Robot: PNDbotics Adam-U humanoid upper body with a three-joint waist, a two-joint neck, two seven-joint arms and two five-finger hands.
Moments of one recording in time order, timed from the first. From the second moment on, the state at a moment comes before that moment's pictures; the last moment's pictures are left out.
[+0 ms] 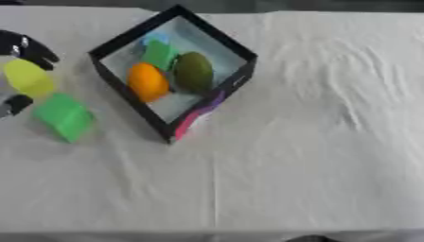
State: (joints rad) left arm -0.65 1.02 -0.35 -1.55 -0.04 -0.56 -0.56; right arm -0.32 -0.66 -0.36 -1.57 -0.64 0.08 0.14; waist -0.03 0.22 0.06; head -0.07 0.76
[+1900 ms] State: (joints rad) left arm -0.64 0.95 -0.39 -1.38 -0.85 -0.84 -0.28; right arm -0.31 -0.64 -0.36 -1.55 -0.61 0.10 0.15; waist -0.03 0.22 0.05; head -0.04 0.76
